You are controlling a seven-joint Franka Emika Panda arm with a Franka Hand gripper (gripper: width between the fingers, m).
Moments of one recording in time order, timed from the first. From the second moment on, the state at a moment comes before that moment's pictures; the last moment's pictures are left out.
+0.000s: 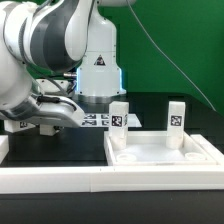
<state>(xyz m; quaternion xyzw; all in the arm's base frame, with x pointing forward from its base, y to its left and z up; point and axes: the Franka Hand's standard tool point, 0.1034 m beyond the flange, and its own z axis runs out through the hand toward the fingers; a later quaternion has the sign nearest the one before) 0.384 -0.138 0.002 -0.89 0.20 0.40 0.11</state>
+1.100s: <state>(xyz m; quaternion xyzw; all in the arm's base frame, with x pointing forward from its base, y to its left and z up) 0.456 -0.134 0.070 -0.91 0.18 0.36 0.13</state>
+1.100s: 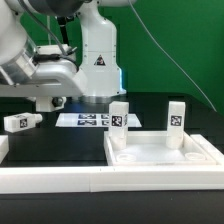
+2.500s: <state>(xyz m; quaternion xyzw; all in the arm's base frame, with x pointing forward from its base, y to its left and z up) 0.558 -0.104 0.112 -0.98 0.17 -0.04 0.02</state>
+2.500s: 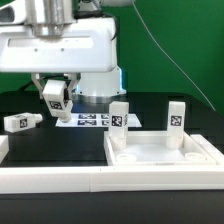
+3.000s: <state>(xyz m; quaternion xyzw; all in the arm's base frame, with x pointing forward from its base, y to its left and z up) 0.571 -0.098 0.113 -0.97 0.15 -0.17 -0.03</state>
